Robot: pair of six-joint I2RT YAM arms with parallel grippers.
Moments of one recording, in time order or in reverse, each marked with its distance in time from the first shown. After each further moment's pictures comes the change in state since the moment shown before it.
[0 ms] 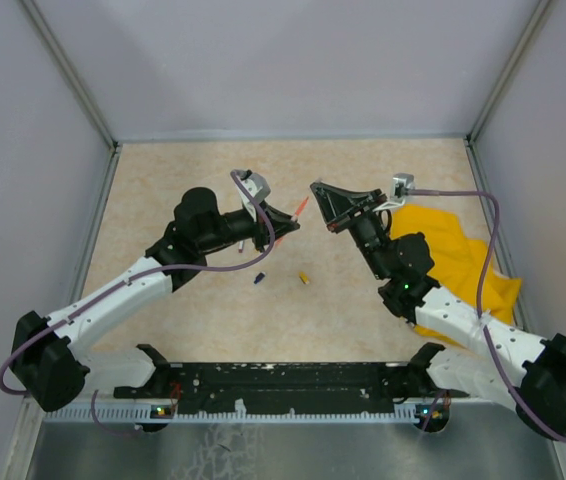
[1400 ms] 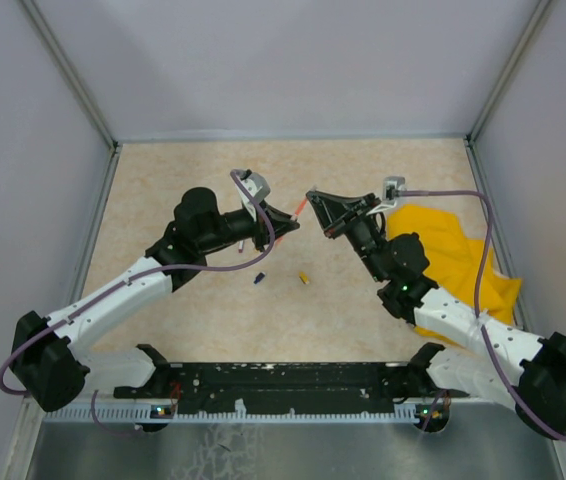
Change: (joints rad) left arm 0.000 0.000 0.000 0.000 -0.008 0.000; right arm 0.000 0.005 -0.022 -0.045 -0.031 -0.010
